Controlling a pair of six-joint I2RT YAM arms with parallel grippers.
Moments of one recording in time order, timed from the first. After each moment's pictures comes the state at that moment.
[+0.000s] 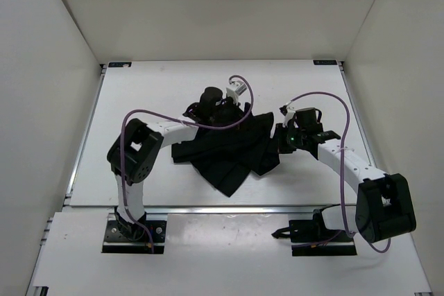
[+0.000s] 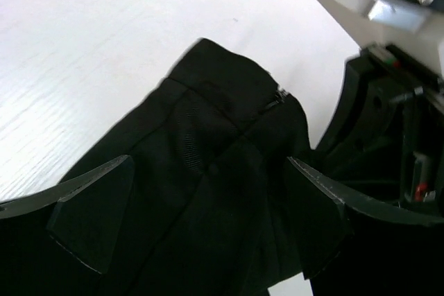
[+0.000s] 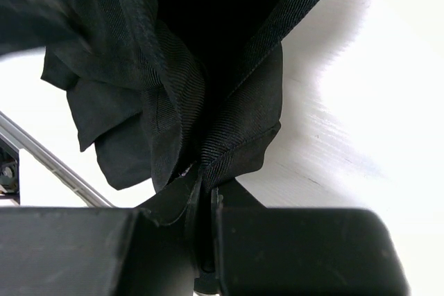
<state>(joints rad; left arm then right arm) -0.65 1.91 1.19 0.38 0.51 -0.35 0.25 1.27 0.72 -0.31 -0.48 0.25</state>
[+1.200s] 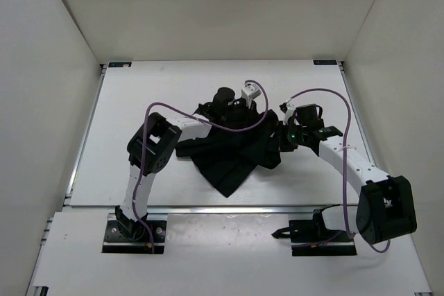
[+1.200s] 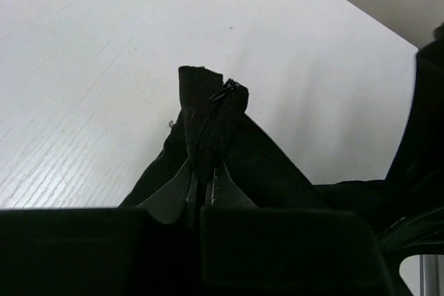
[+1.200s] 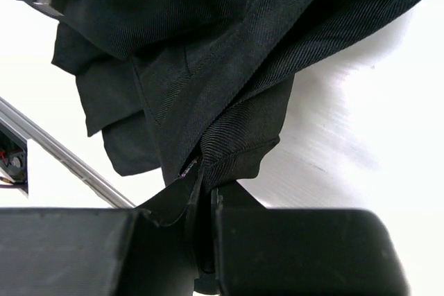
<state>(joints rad) -0.69 2.13 1.36 0.48 0.60 -0.19 0.25 1.26 0.78 -0.42 -0.48 0.23</state>
